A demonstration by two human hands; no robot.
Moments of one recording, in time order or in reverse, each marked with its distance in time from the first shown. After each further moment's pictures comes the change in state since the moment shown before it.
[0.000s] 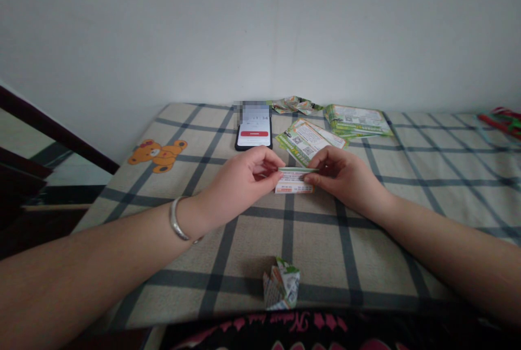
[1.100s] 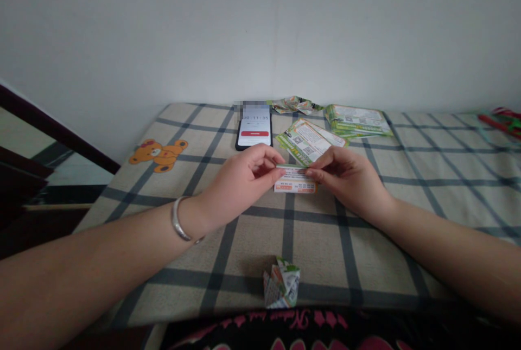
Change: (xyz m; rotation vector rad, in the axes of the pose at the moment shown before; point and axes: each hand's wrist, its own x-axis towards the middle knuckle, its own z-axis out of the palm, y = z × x) left_hand 0.000 0.009 -0.001 0.105 0.022 0.010; right_hand -0.004 -0.004 0.002 0.048 0.096 -0.087
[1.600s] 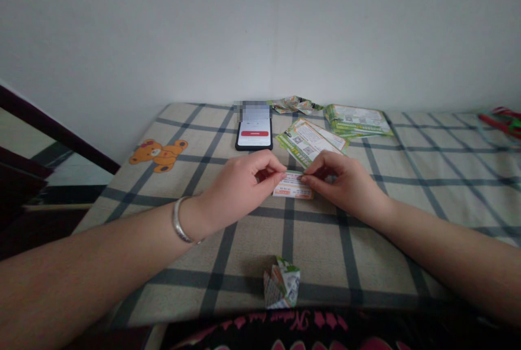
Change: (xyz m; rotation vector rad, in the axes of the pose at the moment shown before) left_hand -0.003 0.001 -0.002 0.277 0.019 0.139; right_hand -0.001 -0.005 0.001 -0.200 -0.109 -0.002
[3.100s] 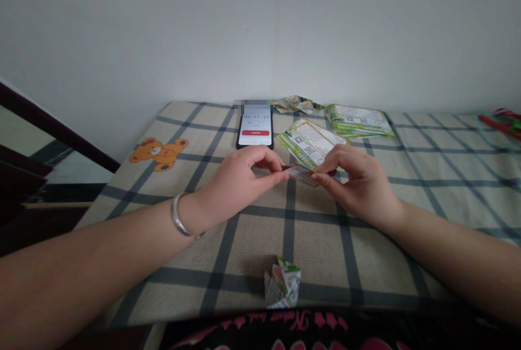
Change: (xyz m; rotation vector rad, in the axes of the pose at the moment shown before) left_hand 0.003 -0.007 -0.001 -0.075 0.049 0.028; right_hand -0.002 -0.011 -0.012 -0.227 0.150 -0.388
